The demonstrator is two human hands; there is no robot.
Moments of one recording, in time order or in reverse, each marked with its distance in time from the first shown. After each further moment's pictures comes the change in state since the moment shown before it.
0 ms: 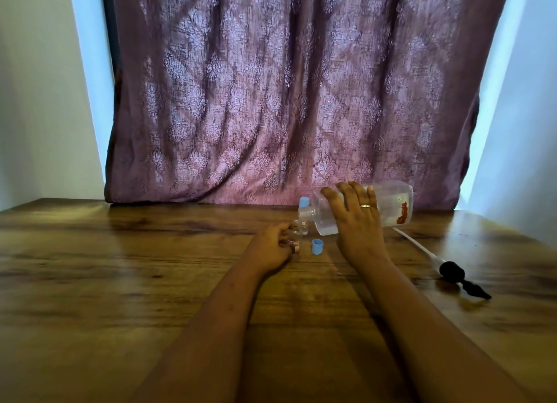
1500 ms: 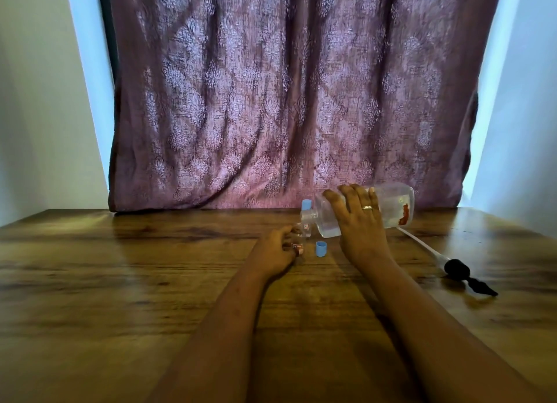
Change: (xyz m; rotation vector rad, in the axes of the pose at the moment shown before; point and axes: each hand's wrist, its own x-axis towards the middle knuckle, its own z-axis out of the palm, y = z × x) left_hand 0.003 -0.005 0.000 -0.032 -0.005 -0.003; right_hand 0.000 0.001 0.004 -0.032 -0.034 0.022
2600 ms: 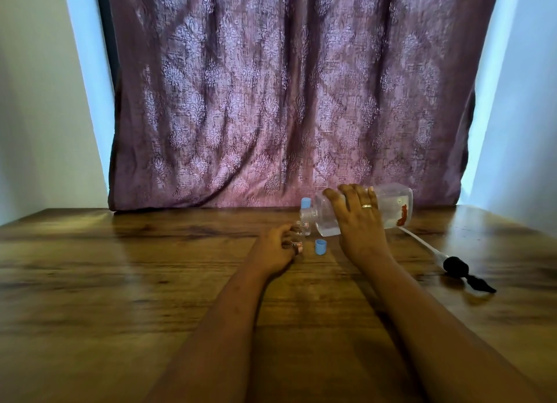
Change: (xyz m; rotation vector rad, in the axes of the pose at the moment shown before) left_hand 0.000 0.001 0.000 0.026 -0.001 0.004; right_hand 0.000 0.001 -0.001 0.019 -0.031 -0.011
